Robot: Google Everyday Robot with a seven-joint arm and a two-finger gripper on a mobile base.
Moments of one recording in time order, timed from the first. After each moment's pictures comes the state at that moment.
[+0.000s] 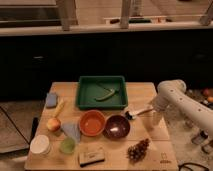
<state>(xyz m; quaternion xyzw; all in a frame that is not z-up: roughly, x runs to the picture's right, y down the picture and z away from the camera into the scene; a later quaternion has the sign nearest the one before) 0.301 0.159 0.873 -0.31 -0.05 0.01 0.95</state>
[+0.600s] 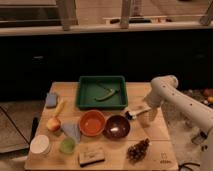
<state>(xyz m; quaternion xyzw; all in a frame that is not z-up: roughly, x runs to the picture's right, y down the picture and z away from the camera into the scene) 0.274 0.145 0.891 -0.32 -0.07 -0.05 0.94</state>
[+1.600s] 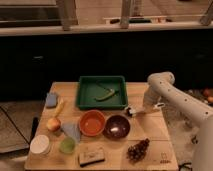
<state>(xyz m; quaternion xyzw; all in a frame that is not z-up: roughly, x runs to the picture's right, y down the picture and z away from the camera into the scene) 0.274 0.127 0.896 -0.32 -0.07 -0.07 0.94</state>
